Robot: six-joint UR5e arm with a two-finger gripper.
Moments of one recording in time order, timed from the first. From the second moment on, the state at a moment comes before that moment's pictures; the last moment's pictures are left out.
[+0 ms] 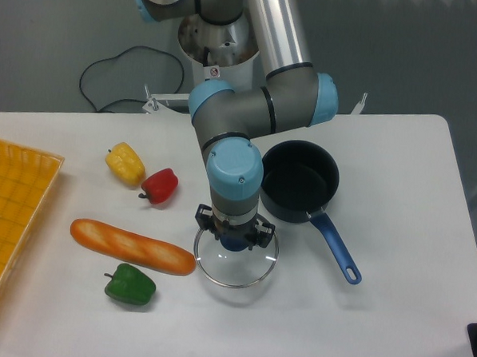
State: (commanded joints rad) arm 2.37 -2.03 -1.55 -1.15 1.57 0.57
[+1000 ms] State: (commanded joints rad) arm 2.38 -2.08 -1.54 -1.15 1.56 0.58
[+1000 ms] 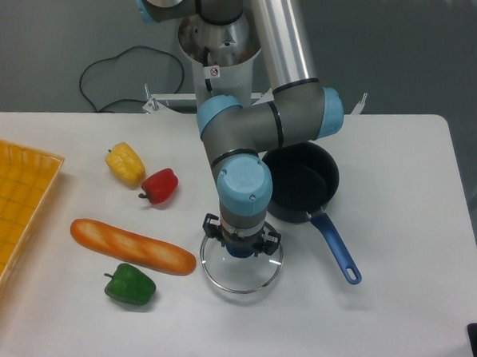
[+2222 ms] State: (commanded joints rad) arm 2.38 -2.11 -1.54 -1.15 1.56 0.57
